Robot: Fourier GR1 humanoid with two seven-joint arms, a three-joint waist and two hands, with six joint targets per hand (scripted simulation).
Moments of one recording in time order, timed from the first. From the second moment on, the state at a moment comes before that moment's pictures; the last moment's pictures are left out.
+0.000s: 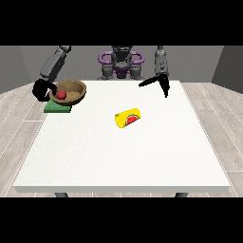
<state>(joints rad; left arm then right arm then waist) -0.55 0.10 0.10 -1.19 -0.26 0.20 -0.34 -0.68 -0.58 -0.39 -0.50 -0.32 0.25 -0.05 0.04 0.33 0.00</state>
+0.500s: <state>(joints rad) -0.53 0.09 0.04 -1.42 -0.30 0.21 -0.28 -0.68 -0.75 -0.44 -0.40 -0.30 0.33 -0.22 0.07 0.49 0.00</state>
